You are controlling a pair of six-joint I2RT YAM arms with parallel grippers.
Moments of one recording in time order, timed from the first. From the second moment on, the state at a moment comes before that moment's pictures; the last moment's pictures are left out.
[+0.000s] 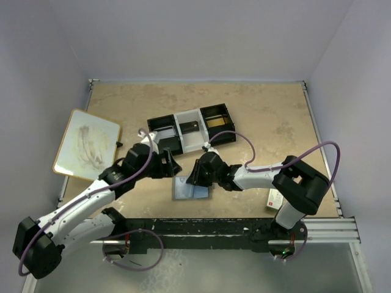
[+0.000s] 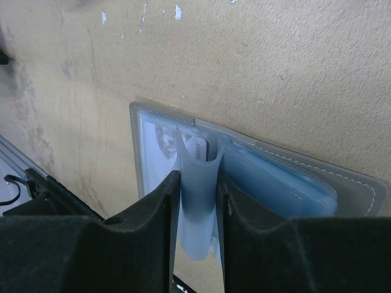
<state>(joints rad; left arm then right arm) -0.58 0.88 0.61 -0.33 0.04 -0.69 0.96 1.63 0.70 0.15 0.02 1.01</state>
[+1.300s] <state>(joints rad) -0.78 1.23 0.41 0.09 0.14 -0.74 0.92 1.63 0.68 0.19 -0.02 1.06</state>
